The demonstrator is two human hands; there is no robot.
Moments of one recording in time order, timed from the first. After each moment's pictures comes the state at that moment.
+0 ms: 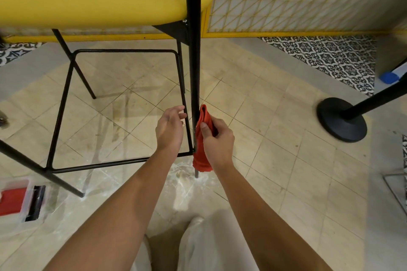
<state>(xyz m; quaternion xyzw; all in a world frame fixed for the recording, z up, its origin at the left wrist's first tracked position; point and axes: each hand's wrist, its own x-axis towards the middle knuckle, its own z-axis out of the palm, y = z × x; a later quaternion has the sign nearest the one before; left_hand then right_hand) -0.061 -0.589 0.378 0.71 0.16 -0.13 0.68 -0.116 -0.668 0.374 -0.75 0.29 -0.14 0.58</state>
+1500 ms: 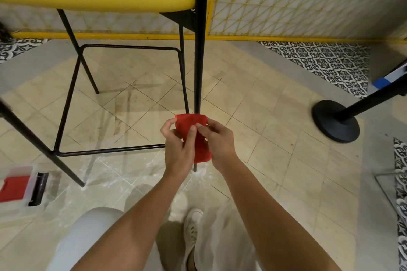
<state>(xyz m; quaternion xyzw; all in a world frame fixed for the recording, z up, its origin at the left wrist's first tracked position) -0.143 -0.574 0.356 0.71 0.03 -0.08 0.70 -0.150 -0.664 0.384 -0.62 0.34 -0.01 0.71</state>
